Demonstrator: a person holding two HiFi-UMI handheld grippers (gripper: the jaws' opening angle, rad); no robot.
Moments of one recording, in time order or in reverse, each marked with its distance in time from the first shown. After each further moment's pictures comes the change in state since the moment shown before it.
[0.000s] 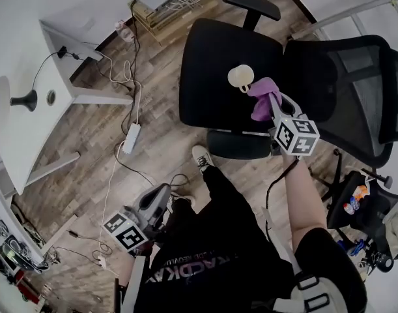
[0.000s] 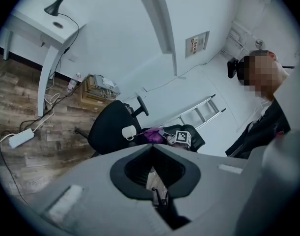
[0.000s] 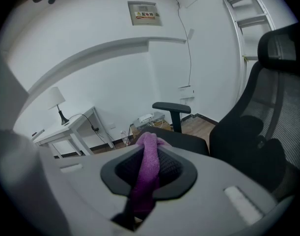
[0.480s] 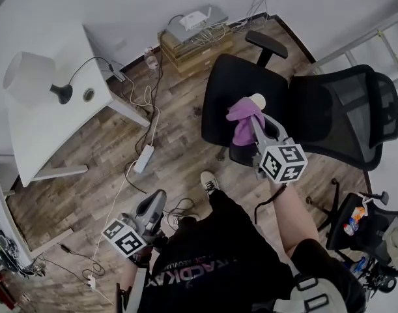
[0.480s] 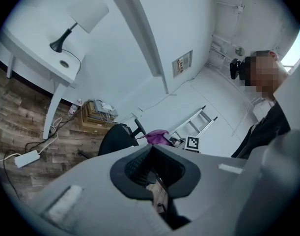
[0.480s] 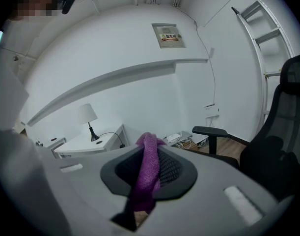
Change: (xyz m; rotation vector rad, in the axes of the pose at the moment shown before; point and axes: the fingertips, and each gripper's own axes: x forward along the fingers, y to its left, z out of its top) left arm -0.118 0.002 0.042 0.108 -0.217 -0.031; right arm -0.071 0.195 0.070 -0.072 -0.218 0.202
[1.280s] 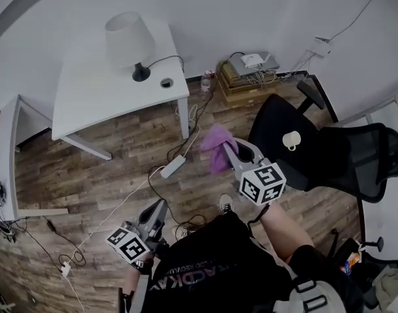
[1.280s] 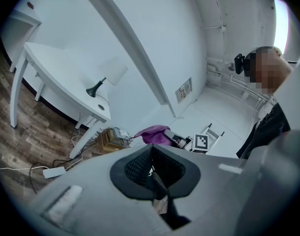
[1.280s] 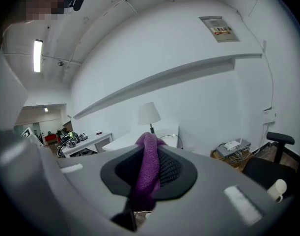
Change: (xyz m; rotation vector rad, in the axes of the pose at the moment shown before) left arm -0.225 0.034 0.022 0.038 -0.315 0.141; right arm 0.005 0.346 -0.002 -0.183 -0.020 0.469
